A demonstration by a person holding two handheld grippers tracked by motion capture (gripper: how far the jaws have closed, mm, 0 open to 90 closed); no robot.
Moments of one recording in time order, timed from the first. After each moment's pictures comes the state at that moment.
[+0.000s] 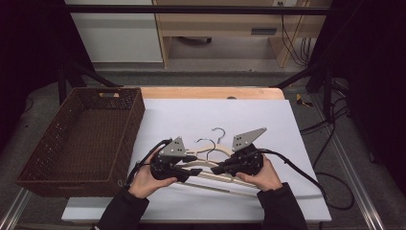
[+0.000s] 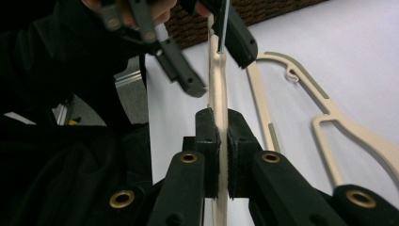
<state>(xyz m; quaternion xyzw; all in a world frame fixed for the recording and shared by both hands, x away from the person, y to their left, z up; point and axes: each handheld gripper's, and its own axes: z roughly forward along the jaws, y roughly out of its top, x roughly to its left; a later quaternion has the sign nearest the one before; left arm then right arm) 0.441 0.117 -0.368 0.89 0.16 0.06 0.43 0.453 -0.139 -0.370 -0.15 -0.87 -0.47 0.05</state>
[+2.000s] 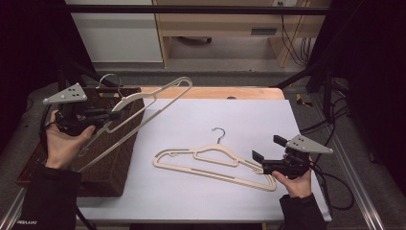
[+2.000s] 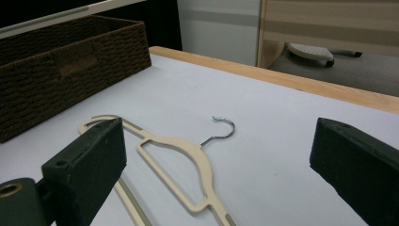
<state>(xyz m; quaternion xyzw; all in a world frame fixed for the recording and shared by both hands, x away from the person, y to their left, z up) 0.477 0.305 -0.250 0.80 0.31 0.18 0.48 0.423 -0.241 -0.370 -0.40 -0.71 -0.53 -0.23</state>
